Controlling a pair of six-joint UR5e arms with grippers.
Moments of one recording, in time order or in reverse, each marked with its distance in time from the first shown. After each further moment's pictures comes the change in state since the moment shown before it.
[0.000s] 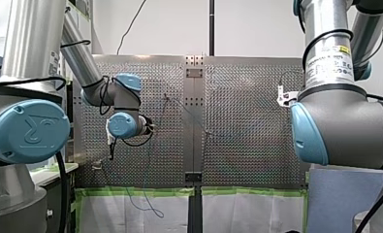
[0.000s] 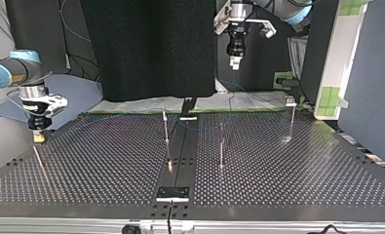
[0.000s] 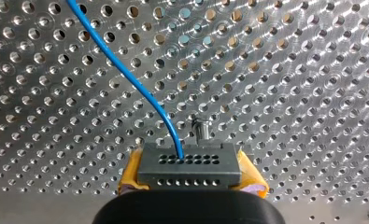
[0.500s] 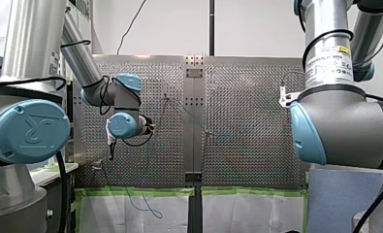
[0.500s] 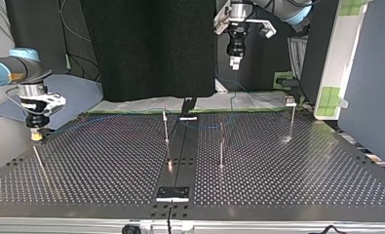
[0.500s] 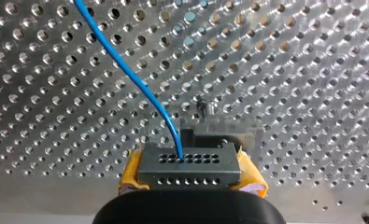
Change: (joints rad) left arm 0.000 0.000 0.000 0.000 0.000 -0.001; right arm -0.015 -0.006 0.026 -0.025 0.013 -0.005
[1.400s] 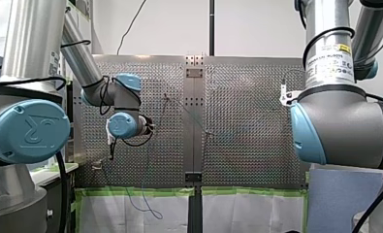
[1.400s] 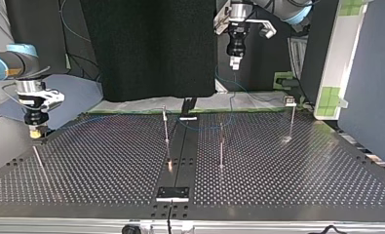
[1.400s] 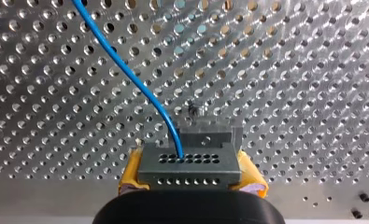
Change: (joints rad) left arm 0.000 0.000 0.000 0.001 0.000 0.001; right arm -0.013 -0.042 0.047 -0.016 -0.030 0.028
